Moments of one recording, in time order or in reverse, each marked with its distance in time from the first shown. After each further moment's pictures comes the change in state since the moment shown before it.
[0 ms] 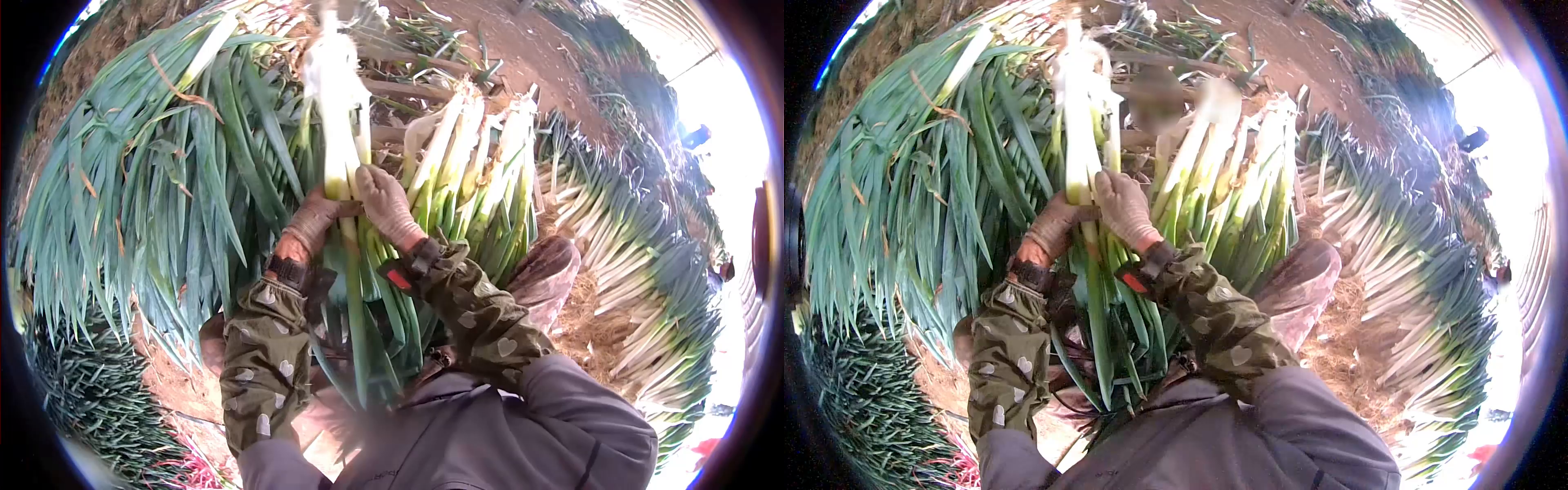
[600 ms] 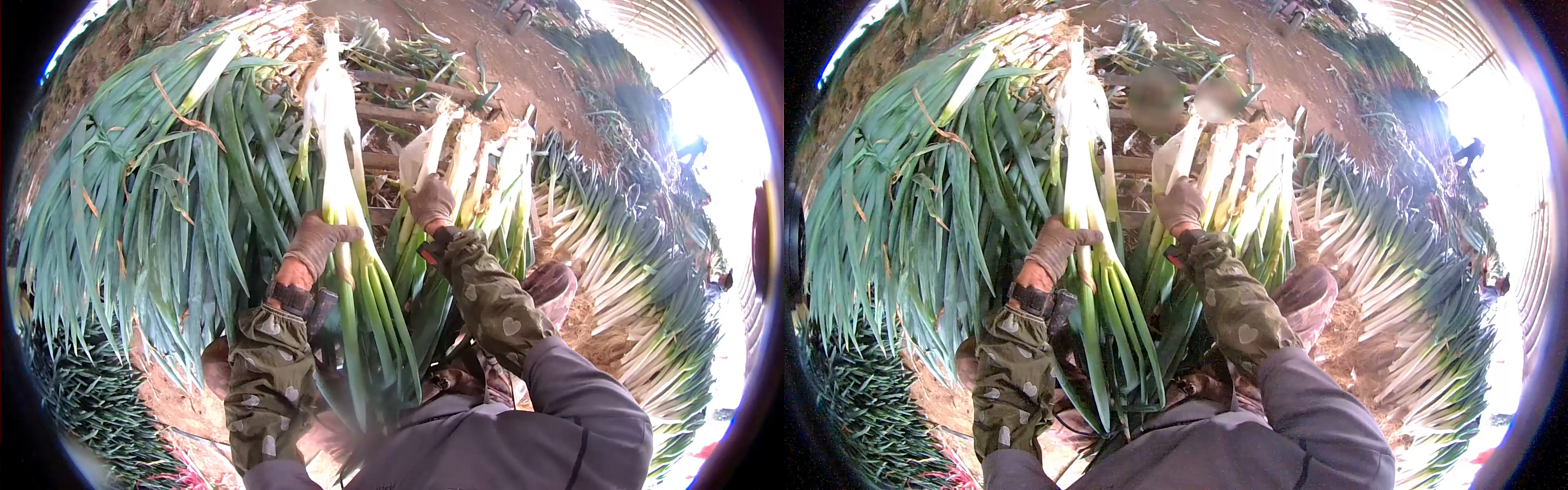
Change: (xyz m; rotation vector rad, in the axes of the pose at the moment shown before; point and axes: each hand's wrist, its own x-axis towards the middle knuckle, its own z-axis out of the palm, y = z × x) left_hand 0.006 0.008 -0.003 0.147 0.145 0.061; right_hand 0.067 0.063 -0.074 -0.871 0.353 0.135
